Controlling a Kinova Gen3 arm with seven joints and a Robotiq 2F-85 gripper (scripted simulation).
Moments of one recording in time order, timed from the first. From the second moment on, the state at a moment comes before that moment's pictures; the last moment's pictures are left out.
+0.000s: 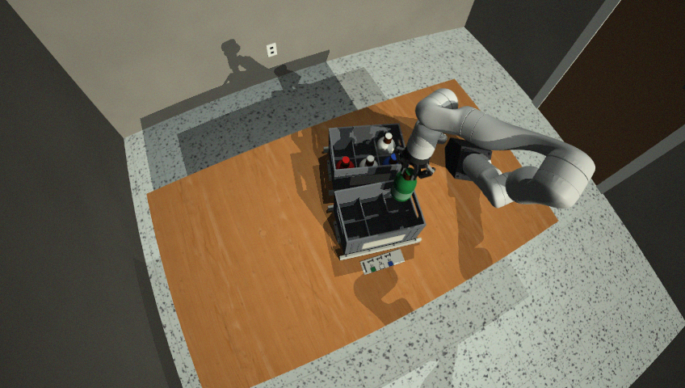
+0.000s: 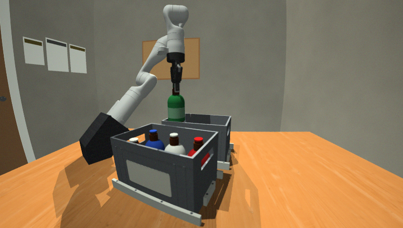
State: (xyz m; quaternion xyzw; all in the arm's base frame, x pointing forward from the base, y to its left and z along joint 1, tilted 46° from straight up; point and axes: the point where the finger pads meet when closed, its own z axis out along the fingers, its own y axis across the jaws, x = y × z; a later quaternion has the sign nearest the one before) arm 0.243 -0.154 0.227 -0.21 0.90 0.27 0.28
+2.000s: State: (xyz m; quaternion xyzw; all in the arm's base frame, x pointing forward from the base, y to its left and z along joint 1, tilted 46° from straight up) arm 0.263 -0.122 0.190 -0.21 0.90 0.27 0.28
